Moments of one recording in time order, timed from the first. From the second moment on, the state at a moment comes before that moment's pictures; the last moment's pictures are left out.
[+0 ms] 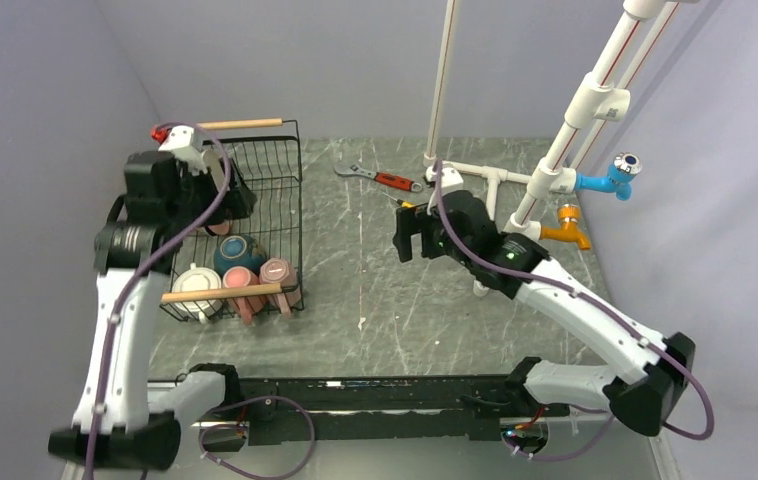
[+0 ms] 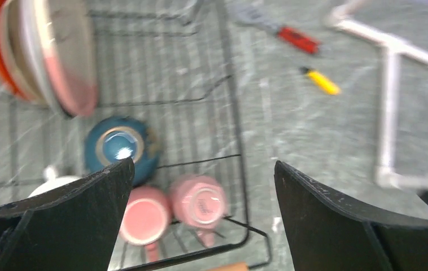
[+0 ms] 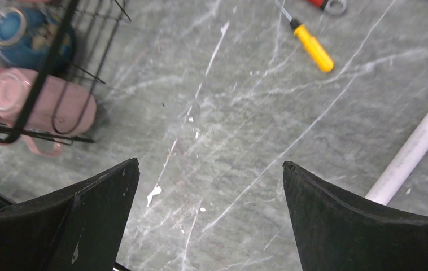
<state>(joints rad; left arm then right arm) -0.04 1.10 1.44 -0.91 0.05 -0.25 0.77 1.17 1.11 -0.51 0.22 0.35</state>
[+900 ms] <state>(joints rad) -0.05 0.34 1.30 -0.40 0.56 -0.36 0.77 0.56 1.37 -0.59 0.38 0.32</state>
